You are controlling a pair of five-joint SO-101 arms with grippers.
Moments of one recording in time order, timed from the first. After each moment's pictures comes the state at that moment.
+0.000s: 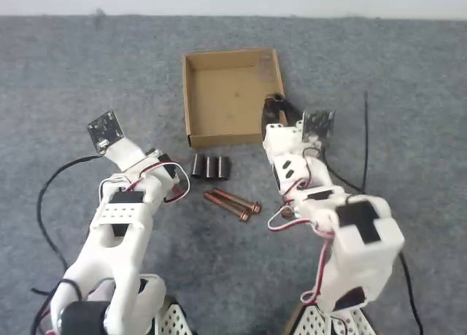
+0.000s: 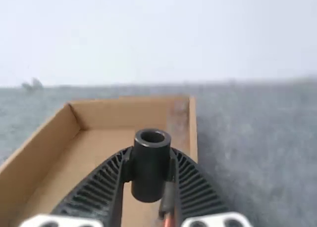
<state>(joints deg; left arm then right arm) -6.9 -26.7 71.8 19.2 36.5 -17.9 17.7 56.2 -59.7 -8.2</state>
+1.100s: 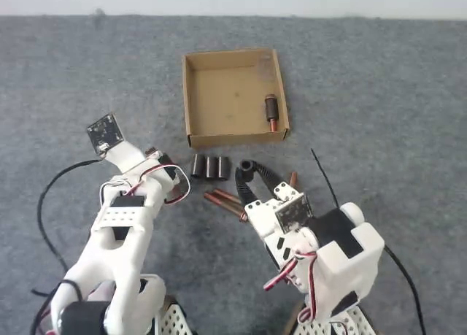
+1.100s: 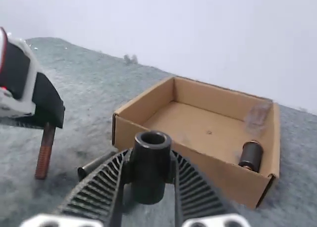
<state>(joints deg) -6.9 -26.7 74.3 14.0 36.5 -34.4 15.6 92.6 -95.0 4.1</state>
